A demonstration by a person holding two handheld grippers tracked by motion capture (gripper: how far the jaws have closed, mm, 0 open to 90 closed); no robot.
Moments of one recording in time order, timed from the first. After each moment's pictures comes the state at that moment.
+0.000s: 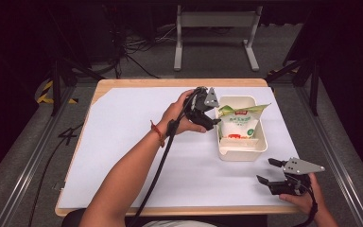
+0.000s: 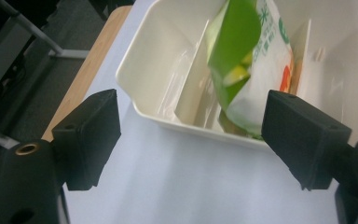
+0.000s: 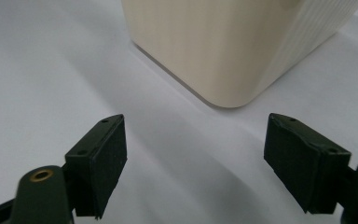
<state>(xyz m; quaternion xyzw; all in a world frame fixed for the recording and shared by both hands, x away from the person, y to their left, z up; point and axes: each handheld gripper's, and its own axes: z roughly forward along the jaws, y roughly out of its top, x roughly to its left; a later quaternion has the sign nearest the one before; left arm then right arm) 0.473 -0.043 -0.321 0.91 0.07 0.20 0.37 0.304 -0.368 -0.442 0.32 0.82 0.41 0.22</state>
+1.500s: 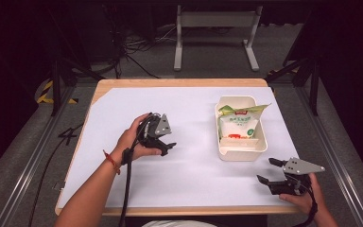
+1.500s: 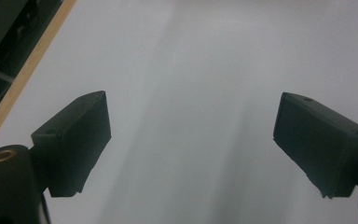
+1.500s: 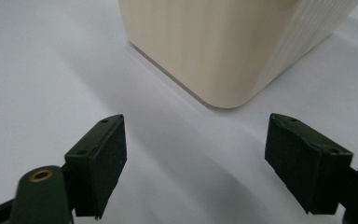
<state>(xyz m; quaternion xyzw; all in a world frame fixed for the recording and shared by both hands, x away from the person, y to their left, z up) 0.428 0.086 -0.382 0.92 0.12 0.22 0.31 0.303 -0.368 -0.441 0.32 0.82 0.41 0.23</state>
